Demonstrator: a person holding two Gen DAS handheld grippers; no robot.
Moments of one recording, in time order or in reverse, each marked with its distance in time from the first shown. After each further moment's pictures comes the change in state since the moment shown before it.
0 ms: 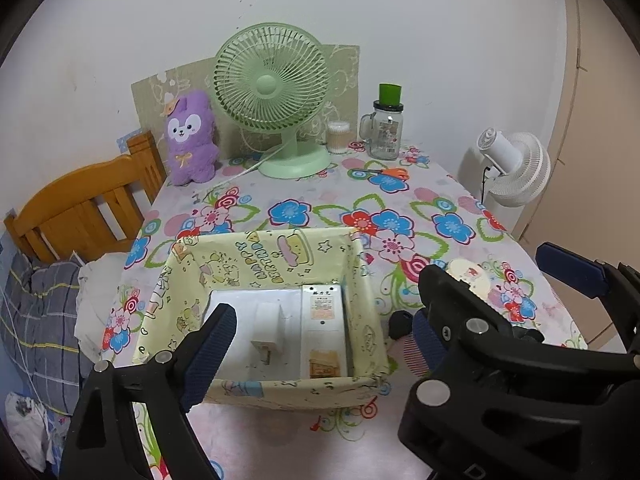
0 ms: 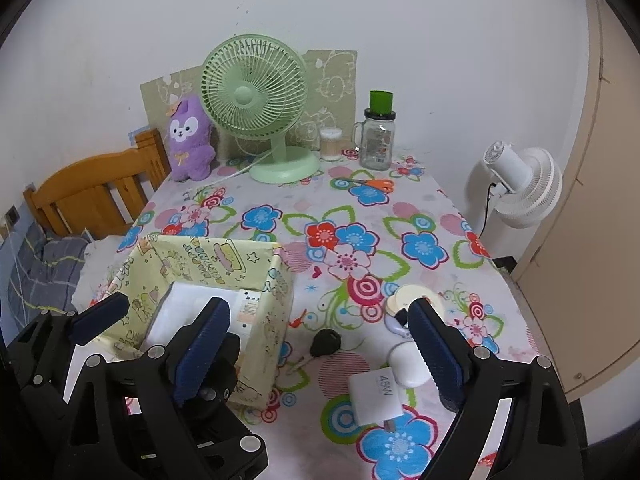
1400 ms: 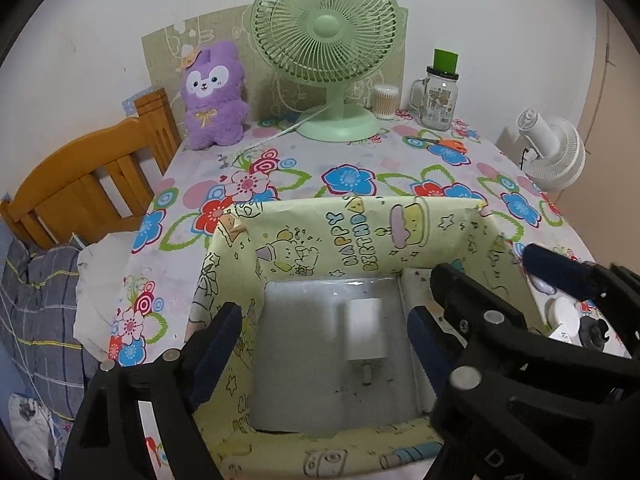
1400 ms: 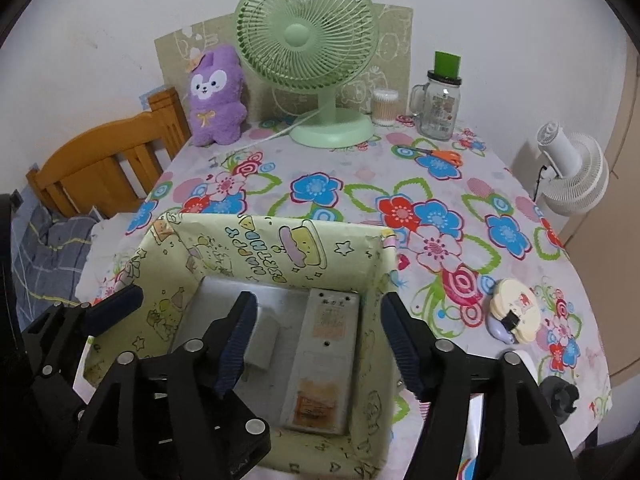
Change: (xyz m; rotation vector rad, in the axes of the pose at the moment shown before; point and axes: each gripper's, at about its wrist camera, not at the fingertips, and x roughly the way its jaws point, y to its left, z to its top) left arm 0.072 0.089 -0.003 -0.013 0.098 0.019; right arm 0.087 0.080 0.005 -0.016 0.107 0.044
